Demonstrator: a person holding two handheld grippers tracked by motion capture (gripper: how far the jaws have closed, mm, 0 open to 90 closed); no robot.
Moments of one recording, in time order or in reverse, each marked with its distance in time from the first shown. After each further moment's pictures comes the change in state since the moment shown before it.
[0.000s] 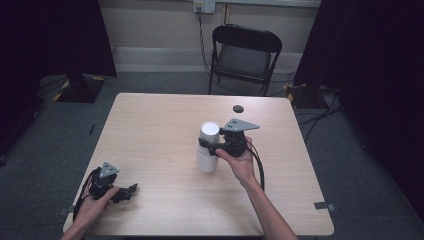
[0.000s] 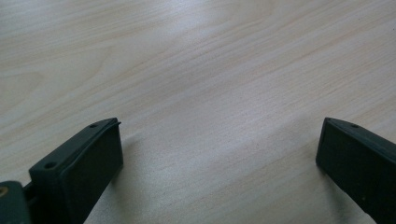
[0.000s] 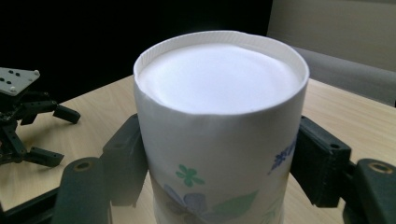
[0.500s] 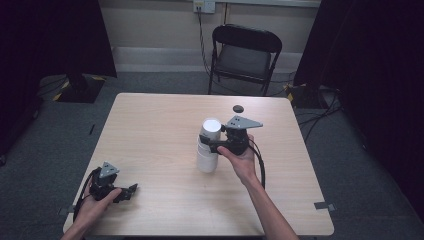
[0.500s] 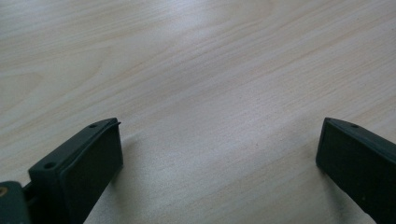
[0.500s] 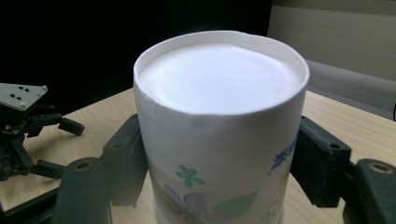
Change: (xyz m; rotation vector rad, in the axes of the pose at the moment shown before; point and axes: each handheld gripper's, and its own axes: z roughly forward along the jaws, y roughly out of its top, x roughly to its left) left arm 0.000 0.000 0.000 0.000 -0.003 0.002; right arm 0.000 0.010 -0.007 -0.038 0.001 0.003
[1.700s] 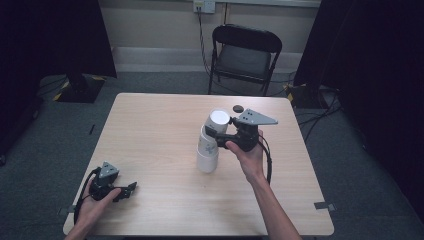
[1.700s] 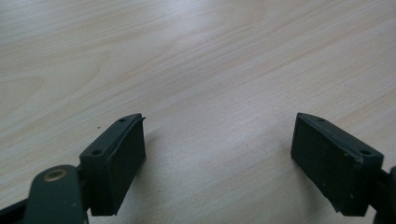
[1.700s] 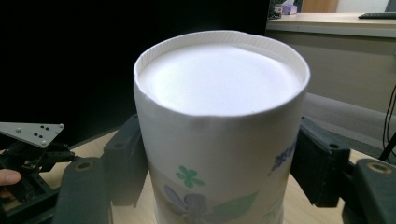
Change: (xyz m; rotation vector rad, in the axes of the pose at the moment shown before) left arm -0.004 0.003 -0.005 0.001 -0.006 0.001; right arm 0.006 0.031 -0.034 -0.124 -0.013 -0.004
